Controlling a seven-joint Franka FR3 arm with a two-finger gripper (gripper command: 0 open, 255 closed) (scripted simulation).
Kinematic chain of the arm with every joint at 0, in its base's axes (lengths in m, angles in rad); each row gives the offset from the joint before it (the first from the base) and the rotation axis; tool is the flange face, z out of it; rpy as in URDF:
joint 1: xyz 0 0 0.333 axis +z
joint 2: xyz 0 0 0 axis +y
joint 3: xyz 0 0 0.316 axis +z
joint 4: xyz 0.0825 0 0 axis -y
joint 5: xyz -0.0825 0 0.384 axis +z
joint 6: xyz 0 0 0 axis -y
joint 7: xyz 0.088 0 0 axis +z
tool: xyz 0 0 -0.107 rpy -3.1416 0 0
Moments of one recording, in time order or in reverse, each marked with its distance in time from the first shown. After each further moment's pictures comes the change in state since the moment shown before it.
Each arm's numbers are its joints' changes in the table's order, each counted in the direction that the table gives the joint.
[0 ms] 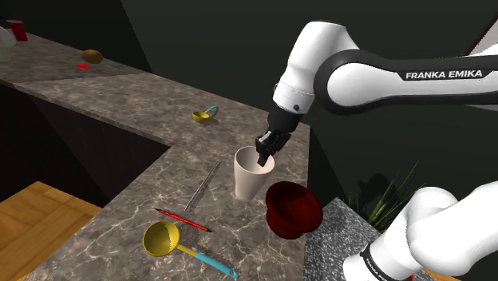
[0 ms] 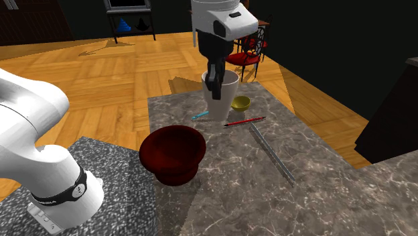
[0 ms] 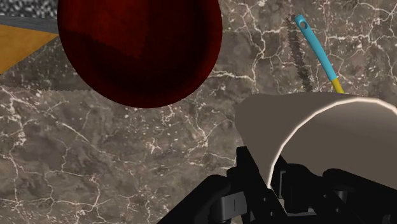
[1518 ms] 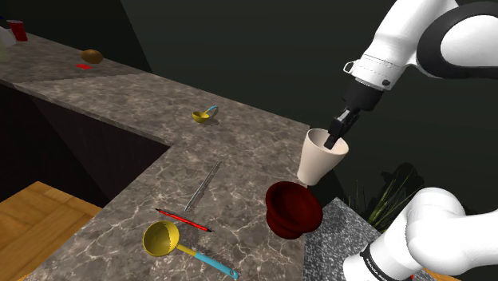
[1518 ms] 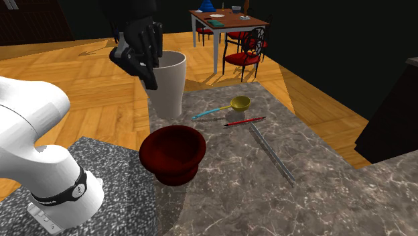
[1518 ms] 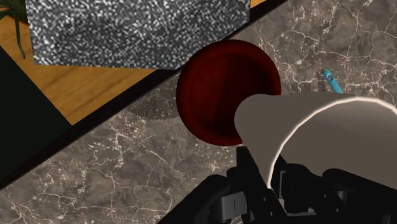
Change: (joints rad) arm -0.033 -0.433 -0.222 -0.098 -0.065 -0.372 0.170
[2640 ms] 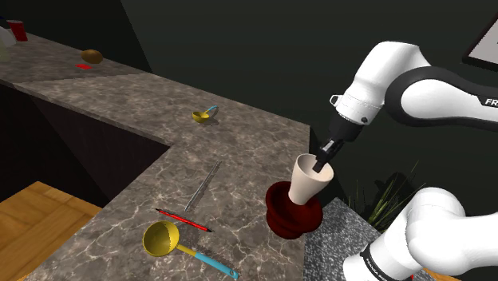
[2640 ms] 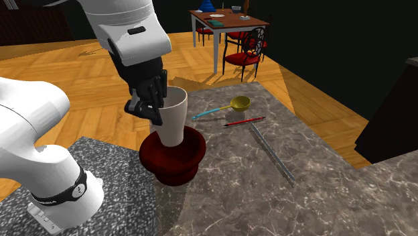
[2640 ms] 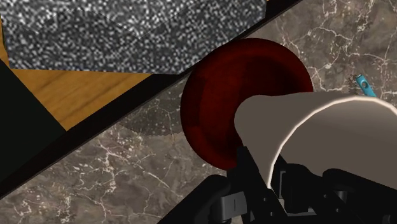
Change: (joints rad) arm 0.005 -0.040 0.013 -0.244 0.018 0.200 0.032
